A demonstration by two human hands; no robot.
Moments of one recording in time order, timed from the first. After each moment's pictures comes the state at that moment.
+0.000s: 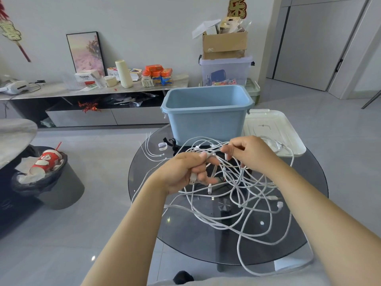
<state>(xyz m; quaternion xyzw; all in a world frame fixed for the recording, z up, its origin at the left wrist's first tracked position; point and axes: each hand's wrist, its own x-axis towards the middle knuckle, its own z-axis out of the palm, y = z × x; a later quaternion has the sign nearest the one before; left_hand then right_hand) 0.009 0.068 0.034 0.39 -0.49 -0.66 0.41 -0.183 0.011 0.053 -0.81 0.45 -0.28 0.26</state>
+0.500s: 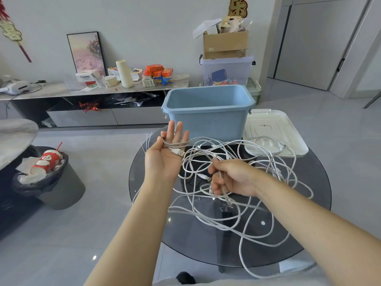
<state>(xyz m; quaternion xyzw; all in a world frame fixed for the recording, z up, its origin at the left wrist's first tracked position) 0.018 0.052 0.047 0.14 -0.07 -0.62 0.77 -0.148 0.026 0.022 -0.48 0.40 -0.19 0.76</state>
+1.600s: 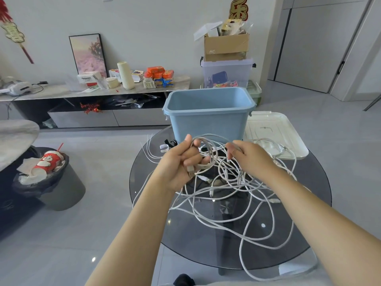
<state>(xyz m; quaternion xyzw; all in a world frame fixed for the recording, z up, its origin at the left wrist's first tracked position) 0.003 0.065 0.048 0.27 -0.30 -0.71 0.58 -0.178 -0.002 0.032 -0.81 0.48 -0.27 0.22</state>
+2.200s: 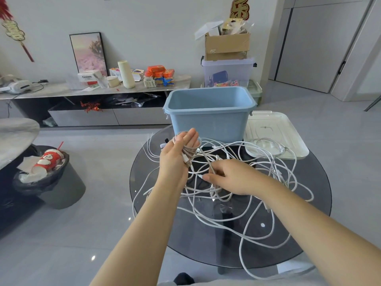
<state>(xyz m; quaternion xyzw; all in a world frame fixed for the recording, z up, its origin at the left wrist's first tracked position) -0.003 0.049 0.035 0.34 -0.25 -0.51 0.75 -0.152 0.036 0.038 -0.88 0.42 -0.08 0.23</state>
